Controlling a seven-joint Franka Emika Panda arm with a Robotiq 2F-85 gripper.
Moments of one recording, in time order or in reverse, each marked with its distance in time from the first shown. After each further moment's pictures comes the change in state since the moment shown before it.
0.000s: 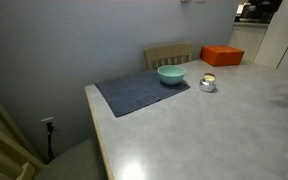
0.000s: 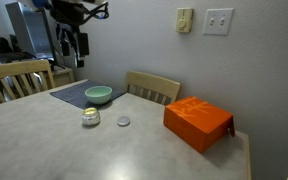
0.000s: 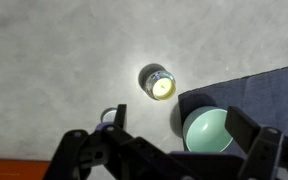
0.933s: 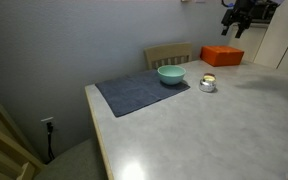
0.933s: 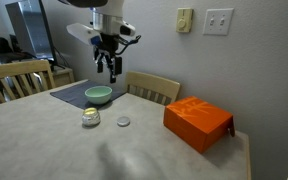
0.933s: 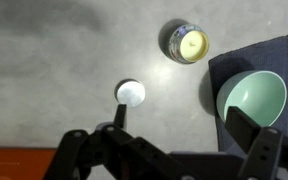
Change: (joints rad) arm -0.058 0.361 0.029 0.302 0.010 0.060 0.033
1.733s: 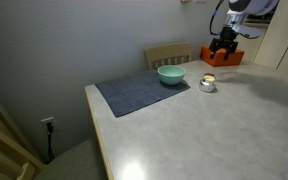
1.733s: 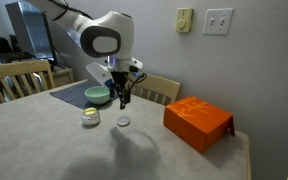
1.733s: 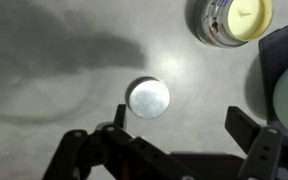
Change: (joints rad) arm -0.032 0.262 0.041 0.079 0.000 0.192 0.059
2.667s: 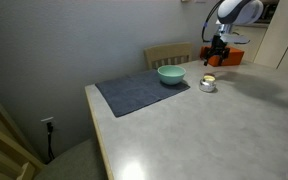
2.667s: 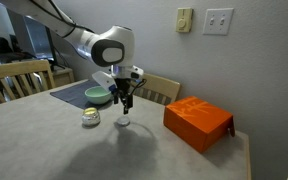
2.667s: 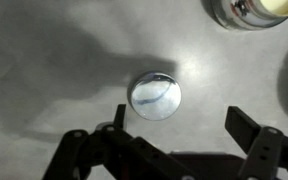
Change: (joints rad) arm 0.029 0.149 0.000 0.155 -0.108 -0.019 0.132
